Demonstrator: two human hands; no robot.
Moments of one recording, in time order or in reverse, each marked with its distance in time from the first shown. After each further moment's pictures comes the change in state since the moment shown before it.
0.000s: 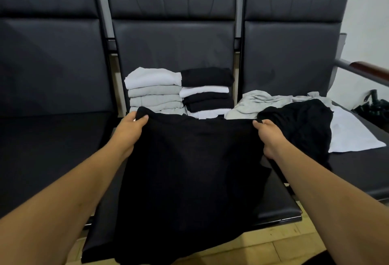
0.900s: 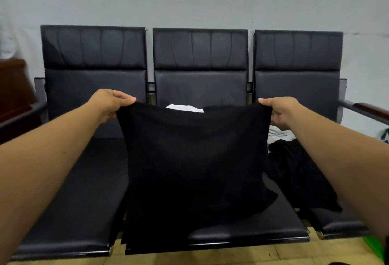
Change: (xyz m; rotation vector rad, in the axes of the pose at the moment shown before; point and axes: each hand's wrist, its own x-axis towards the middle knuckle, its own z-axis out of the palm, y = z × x) left_hand -0.047 0.171 -0.142 0.220 0.089 0.141; right_hand -0.093 -0.177 0.007 0.163 -0.224 -0.130
